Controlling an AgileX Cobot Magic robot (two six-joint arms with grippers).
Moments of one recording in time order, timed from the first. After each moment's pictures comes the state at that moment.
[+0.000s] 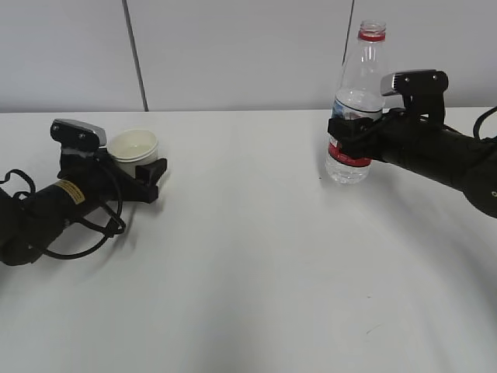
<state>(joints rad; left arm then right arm) -0.14 2.28 -0.96 0.40 -1.10 -0.18 0.06 1.99 -0.94 -0.50 -0.77 0.37</state>
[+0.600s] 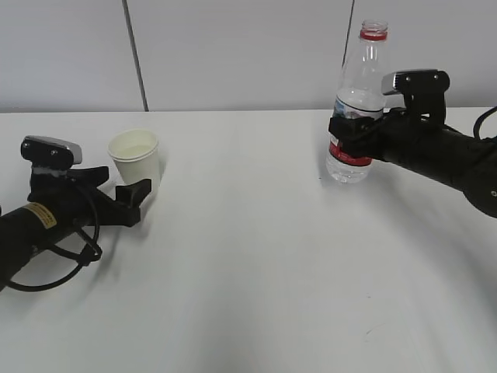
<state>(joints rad) -0.14 2.15 -0.70 0.36 -1.14 -0.18 0.06 1.99 -0.94 -0.49 -0.77 0.37</state>
